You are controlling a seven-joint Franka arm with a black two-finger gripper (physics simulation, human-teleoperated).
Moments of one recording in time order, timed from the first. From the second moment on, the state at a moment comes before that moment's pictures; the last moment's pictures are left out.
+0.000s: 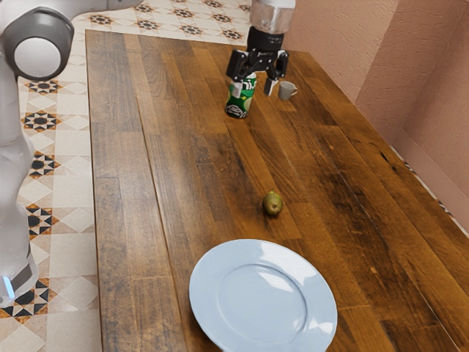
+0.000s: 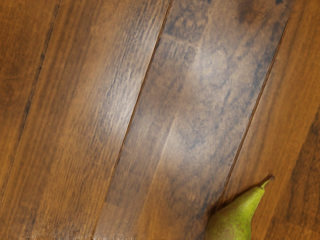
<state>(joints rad) -0.24 0.02 0.37 -1.39 -0.12 1.38 -1.80</state>
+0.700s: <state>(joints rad) -0.28 0.31 0.30 -1.44 -0.18 1.63 -1.80</state>
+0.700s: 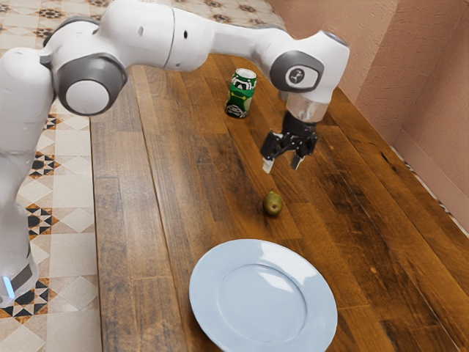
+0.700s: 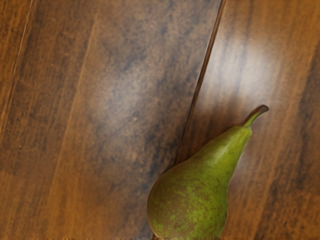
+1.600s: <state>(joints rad) -0.27 0.25 0.28 -1.73 -0.27 1.97 -1.47</state>
